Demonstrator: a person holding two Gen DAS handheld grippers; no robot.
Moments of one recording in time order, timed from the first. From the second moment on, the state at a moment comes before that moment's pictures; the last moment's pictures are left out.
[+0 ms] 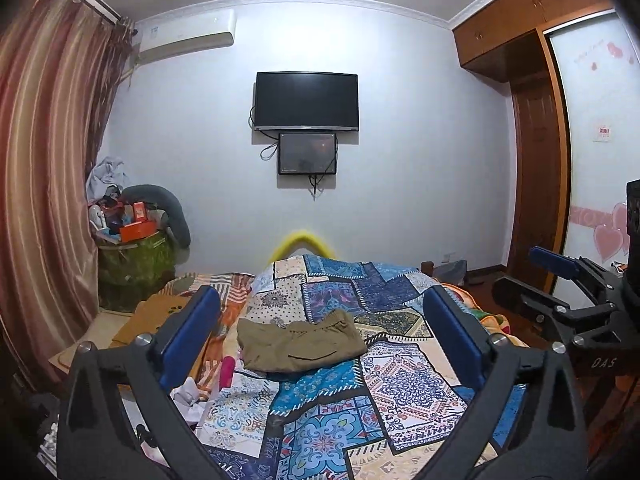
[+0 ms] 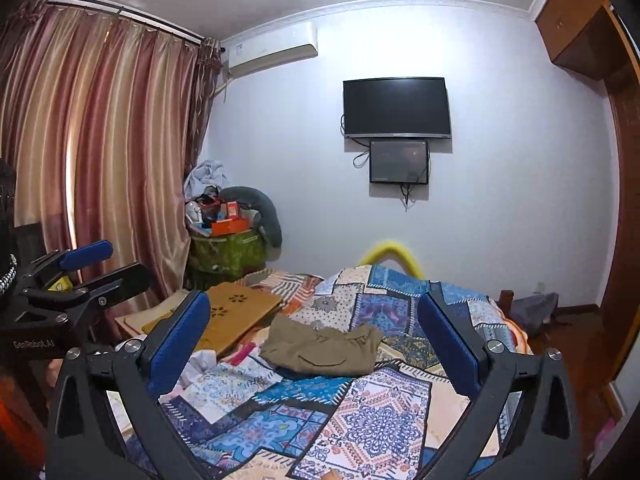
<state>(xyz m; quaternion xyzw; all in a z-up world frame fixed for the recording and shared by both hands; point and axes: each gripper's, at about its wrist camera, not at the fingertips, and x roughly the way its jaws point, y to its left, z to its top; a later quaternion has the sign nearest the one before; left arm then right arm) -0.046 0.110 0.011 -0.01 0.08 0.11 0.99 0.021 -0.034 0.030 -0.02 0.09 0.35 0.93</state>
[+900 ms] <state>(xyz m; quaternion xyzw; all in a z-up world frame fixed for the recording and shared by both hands) -0.036 0.117 0.005 -0.02 0.09 0.12 0.99 0.019 -0.046 0.032 -0.01 0.10 0.34 0.94</state>
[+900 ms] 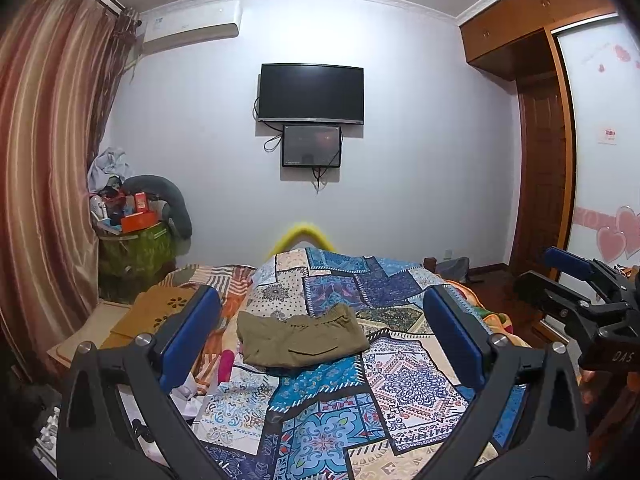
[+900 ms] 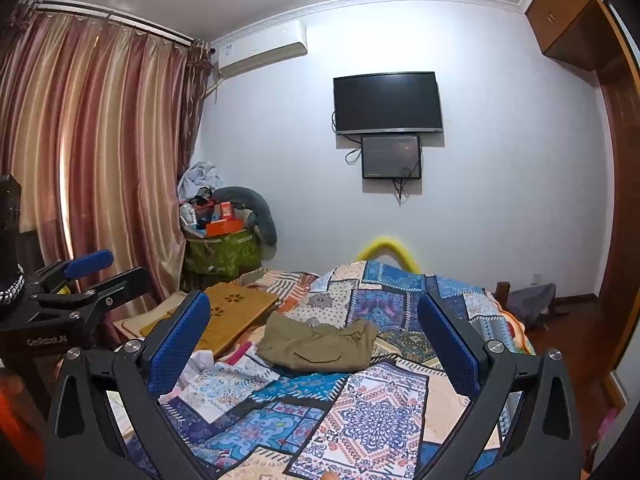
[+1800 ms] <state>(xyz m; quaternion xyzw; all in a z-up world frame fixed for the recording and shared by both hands) -0.037 0.116 0.004 -0.01 0.09 0.10 0.99 0.018 -0.048 0.030 0.00 0.10 0.33 0.94</state>
